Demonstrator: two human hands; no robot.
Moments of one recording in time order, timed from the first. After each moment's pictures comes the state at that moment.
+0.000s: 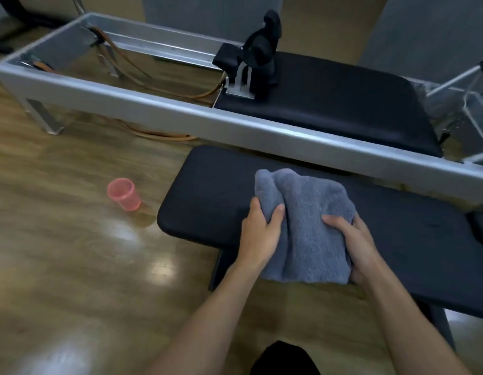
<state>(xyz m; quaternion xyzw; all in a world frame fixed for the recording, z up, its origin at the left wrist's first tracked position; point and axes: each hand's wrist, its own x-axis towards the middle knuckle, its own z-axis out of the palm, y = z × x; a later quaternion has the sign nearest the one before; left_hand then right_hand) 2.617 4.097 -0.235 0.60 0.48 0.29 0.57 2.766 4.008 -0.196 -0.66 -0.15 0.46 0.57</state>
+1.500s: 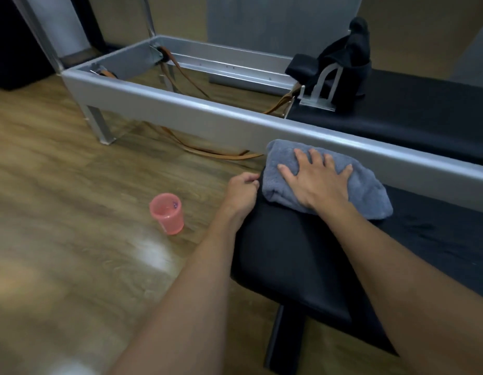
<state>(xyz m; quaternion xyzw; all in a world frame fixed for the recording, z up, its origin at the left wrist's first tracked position) 2.511 4.348 -0.348 0.53 0.55 0.34 0.54 2.664 4.327 -0.334 -0.81 -0.58 0.03 0.05</state>
